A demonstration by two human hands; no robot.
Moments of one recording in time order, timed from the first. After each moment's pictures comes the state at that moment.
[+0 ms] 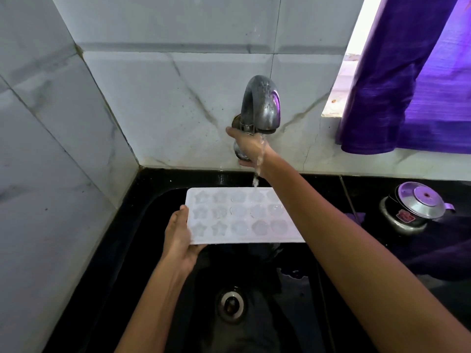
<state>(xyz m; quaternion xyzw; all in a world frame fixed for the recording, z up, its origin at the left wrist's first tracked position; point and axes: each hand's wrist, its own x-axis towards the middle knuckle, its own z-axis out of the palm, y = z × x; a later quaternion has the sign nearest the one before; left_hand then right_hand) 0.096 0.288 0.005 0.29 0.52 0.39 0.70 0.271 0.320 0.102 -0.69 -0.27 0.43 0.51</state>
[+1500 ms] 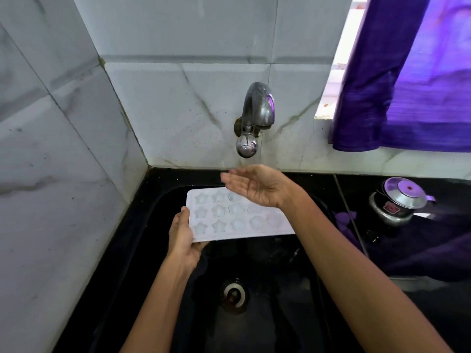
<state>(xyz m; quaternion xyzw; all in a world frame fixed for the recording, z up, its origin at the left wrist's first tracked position) 0.081 0.270 0.005 0.27 0.51 0.40 0.72 0.258 0.257 0.078 -0.45 -0.10 0.69 0.56</state>
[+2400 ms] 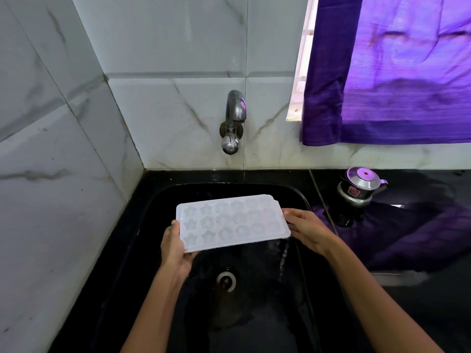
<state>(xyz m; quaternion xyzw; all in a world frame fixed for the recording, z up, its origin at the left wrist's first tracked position) 0.050 0.220 -0.011 0.29 0.52 0.40 0.70 0.295 0.098 0.001 -0.64 -0.20 0.48 0.56</state>
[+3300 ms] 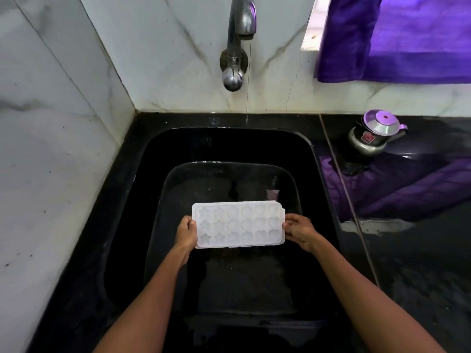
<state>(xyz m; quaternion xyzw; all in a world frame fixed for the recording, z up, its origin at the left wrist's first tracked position) 0.016 0.190 -0.146 0.54 0.62 0.17 0.54 0.254 0.052 -0.129 -0.76 -0.05 0.47 0.45</state>
